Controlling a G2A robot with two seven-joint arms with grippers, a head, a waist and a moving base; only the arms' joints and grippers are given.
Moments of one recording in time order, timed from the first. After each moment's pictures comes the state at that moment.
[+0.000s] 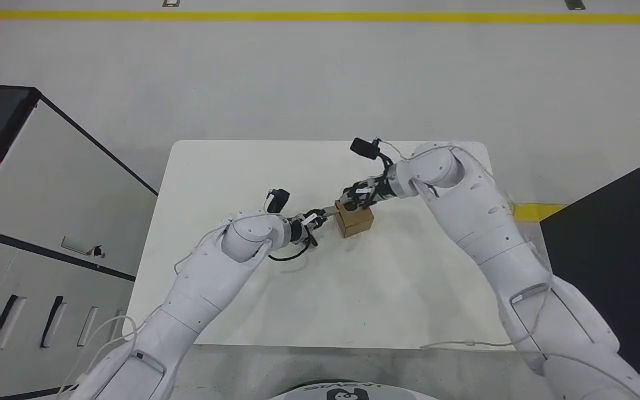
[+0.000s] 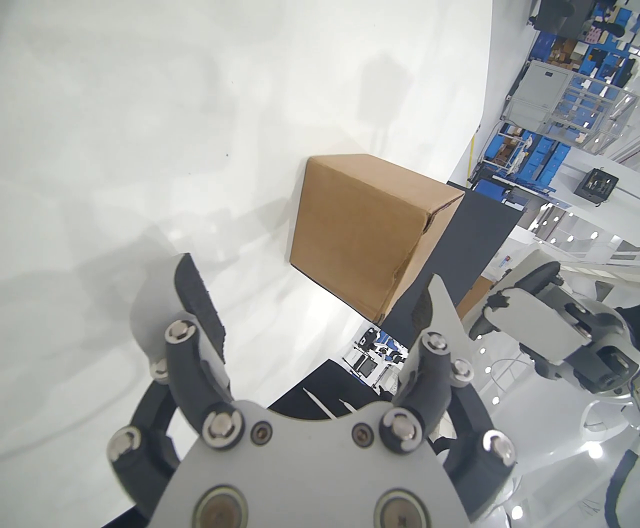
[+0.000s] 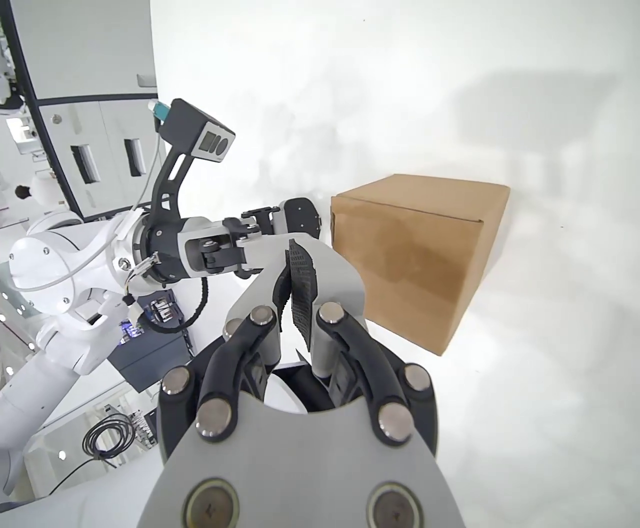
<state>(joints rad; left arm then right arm) 1.10 -1.26 -0.93 -1.30 -0.12 0.46 -0.62 -0.74 -1.30 0.91 -1.05 -0.24 0.07 1.24</state>
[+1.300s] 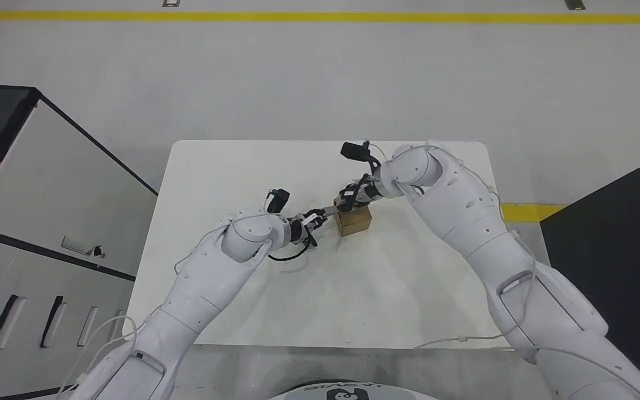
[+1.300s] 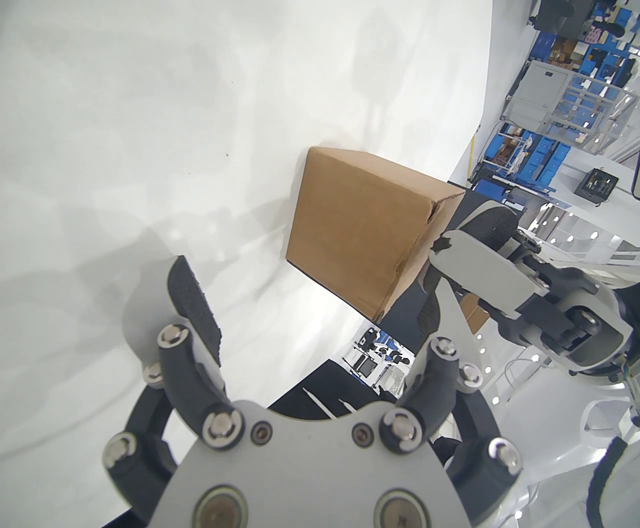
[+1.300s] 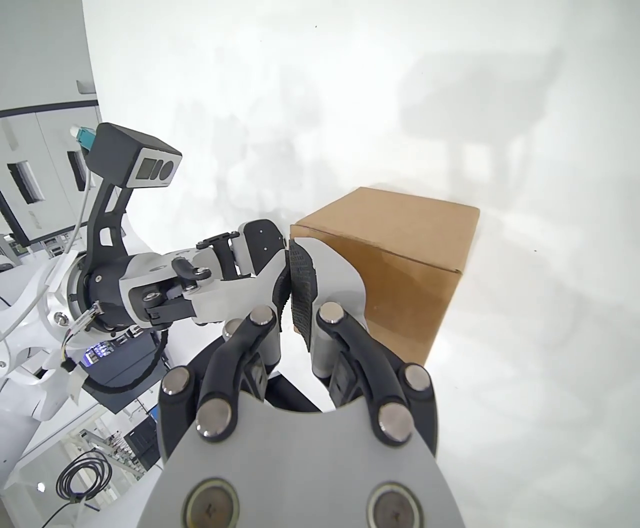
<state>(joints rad) 1.10 -1.26 -0.93 -1.30 -0.12 0.46 -0.62 -0.67 -1.35 0.79 -0.93 -0.28 0.09 1.17</state>
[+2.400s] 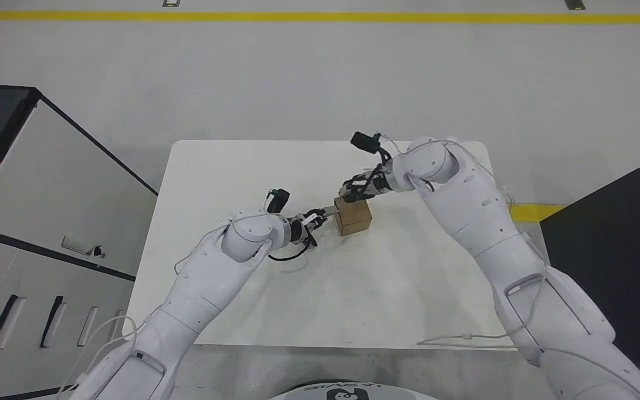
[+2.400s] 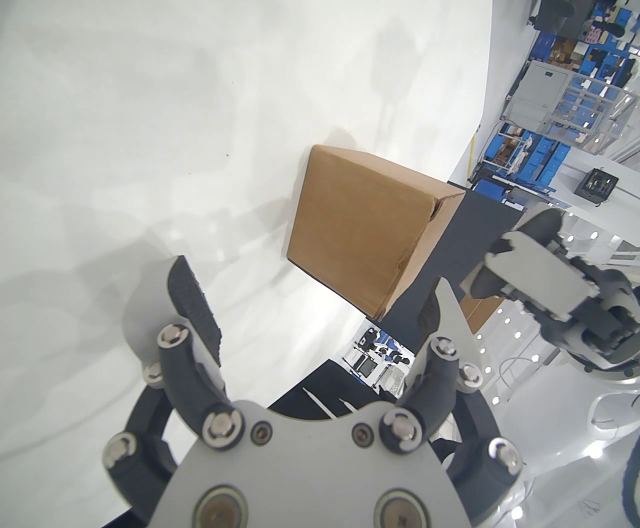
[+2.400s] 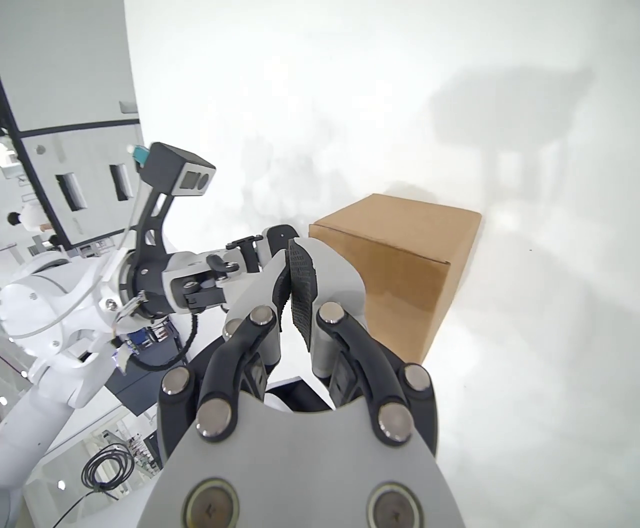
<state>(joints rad) 1.10 -1.26 -0.93 -1.30 -0.12 0.46 -0.62 -0.69 -1.31 0.91 -0.98 -0.22 0.08 1.18</state>
